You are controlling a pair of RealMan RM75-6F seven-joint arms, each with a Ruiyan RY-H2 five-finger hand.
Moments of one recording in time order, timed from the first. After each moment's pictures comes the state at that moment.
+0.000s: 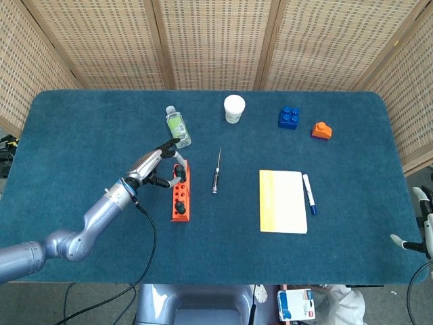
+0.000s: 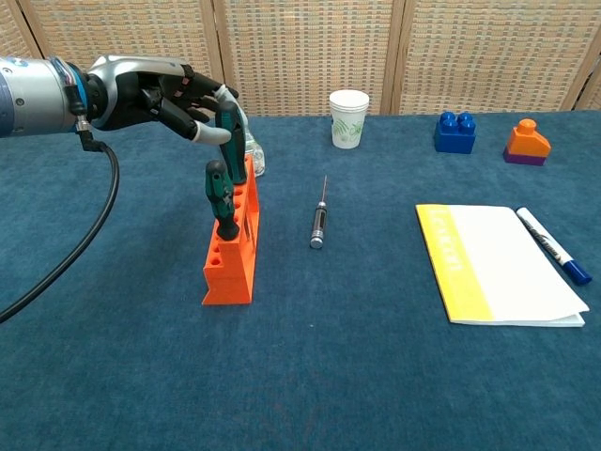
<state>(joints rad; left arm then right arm) -0.89 -1.35 -0.31 -1.55 0.94 0.65 -0.29 0.10 -1.02 0.15 -1.60 -1.23 1.30 0.11</state>
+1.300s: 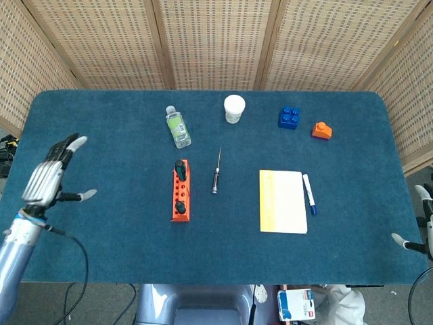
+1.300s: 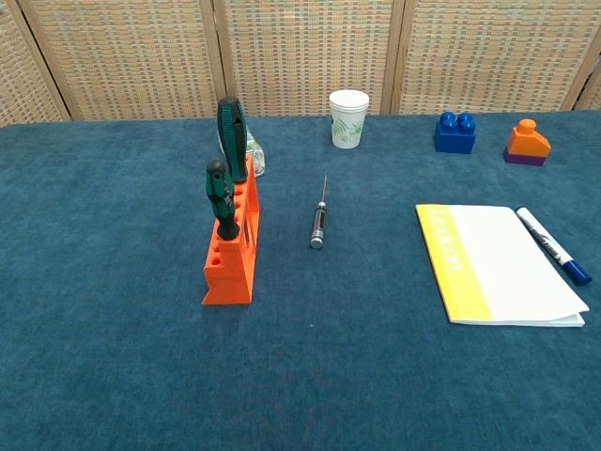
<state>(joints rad) -0.41 -1.05 -0.15 -1.76 1.27 1.25 -0.14 0.08 -1.02 0.15 -1.59 -1.29 1.38 0.13</state>
